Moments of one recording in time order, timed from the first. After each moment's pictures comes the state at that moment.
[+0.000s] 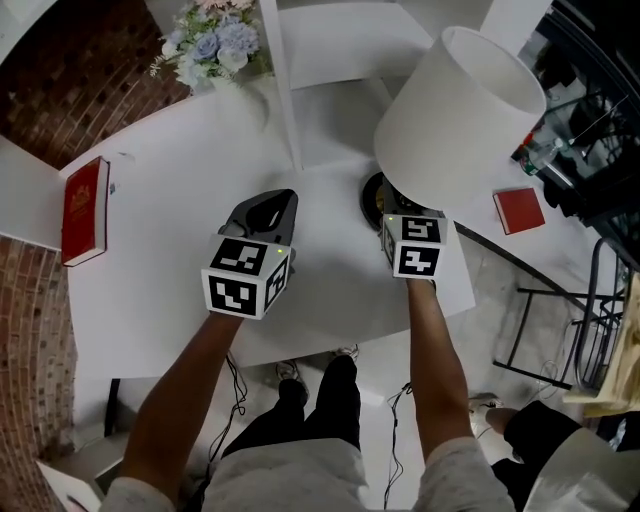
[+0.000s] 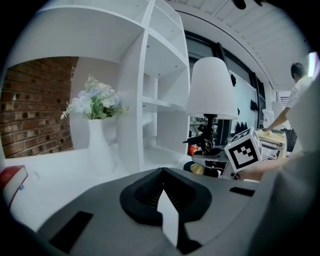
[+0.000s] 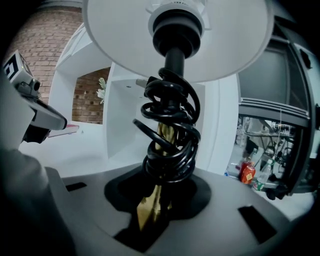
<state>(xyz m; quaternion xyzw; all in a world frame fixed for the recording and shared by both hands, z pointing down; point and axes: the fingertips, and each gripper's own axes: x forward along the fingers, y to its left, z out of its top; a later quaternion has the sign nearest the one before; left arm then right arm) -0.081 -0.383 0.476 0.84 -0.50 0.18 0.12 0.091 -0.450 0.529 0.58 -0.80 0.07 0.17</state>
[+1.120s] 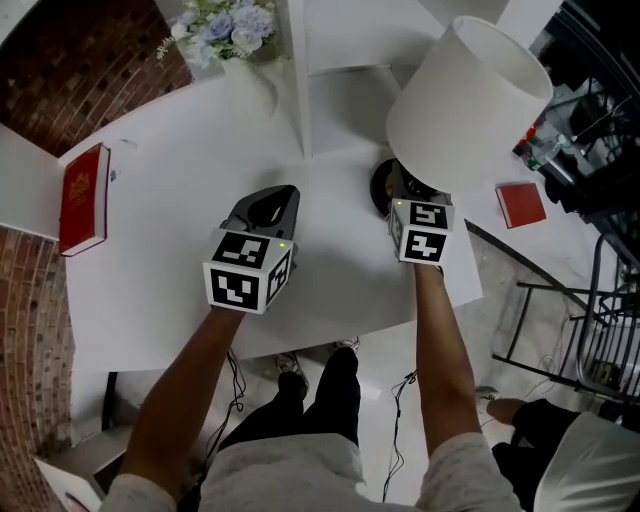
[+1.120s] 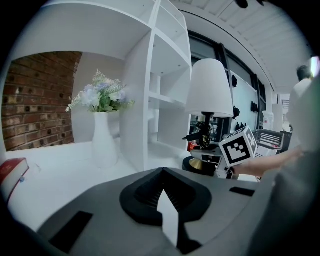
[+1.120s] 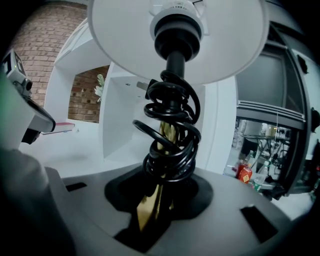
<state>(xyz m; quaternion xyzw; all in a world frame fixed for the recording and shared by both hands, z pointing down) -0.097 -0.369 0.492 0.84 -0.50 0.18 0.14 0.090 -0.456 0.536 0.60 -0.78 0.05 0.17</state>
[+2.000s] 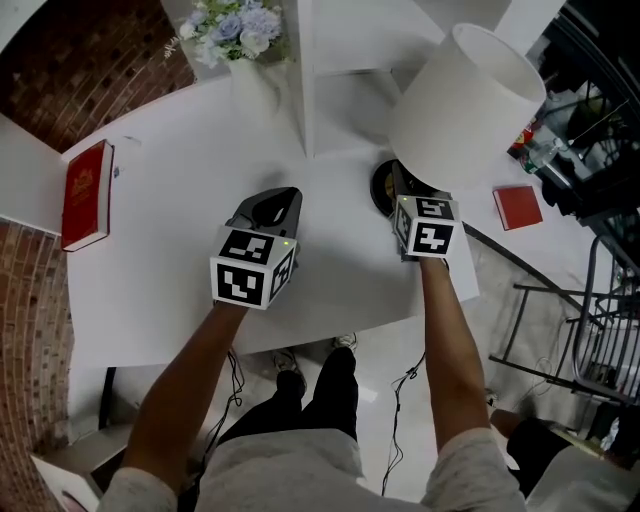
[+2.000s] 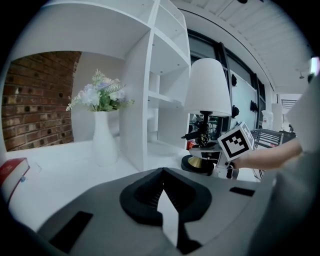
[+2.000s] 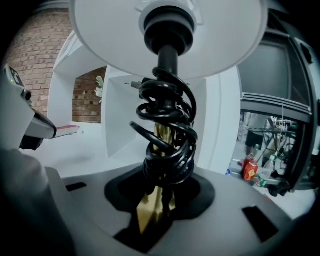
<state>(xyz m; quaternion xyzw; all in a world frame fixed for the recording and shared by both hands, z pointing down) -0.098 -0.363 0.495 0.84 -0.49 0.18 0.14 0.090 -0.455 0.537 0.57 -0.80 0.08 0.17</state>
